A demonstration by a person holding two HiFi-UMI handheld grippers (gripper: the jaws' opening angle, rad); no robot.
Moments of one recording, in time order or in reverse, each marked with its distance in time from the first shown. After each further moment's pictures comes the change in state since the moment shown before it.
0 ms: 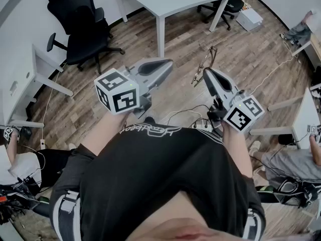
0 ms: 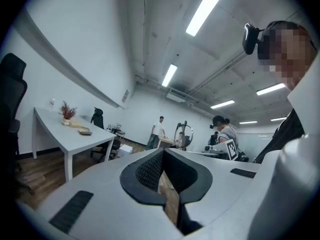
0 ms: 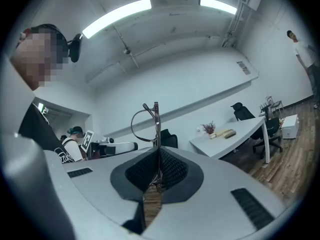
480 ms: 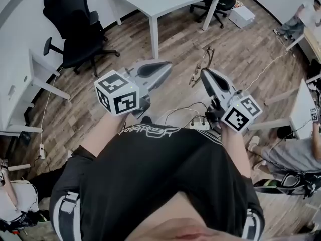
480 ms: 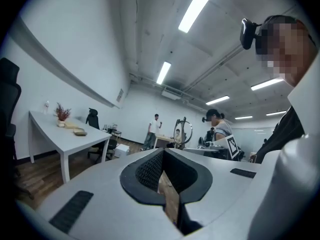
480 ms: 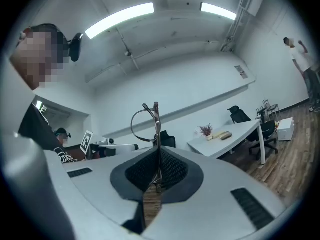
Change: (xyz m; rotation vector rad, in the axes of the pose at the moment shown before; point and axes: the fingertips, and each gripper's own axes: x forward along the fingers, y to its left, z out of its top) left arm 0.006 -0.044 -0.023 0.039 0.023 -0.025; right arm -0.045 0.013 -0.007 -0.008 -0.013 -0.024
